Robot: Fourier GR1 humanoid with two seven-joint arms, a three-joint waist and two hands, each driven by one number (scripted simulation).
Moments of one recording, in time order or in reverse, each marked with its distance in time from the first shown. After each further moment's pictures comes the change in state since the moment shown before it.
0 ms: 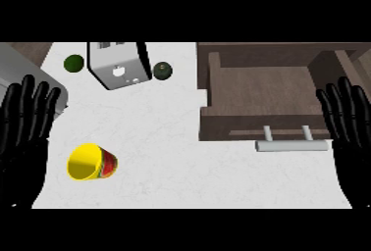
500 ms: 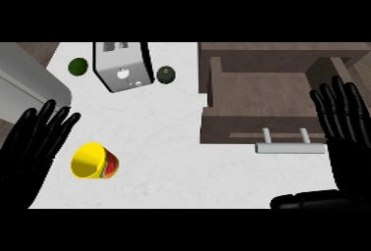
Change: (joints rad) left arm 0.089 0.126 0.031 0.029 0.420 -0.351 -0.009; right arm -0.005 0.022 -0.016 0.020 -0.081 0.006 0.067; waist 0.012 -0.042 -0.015
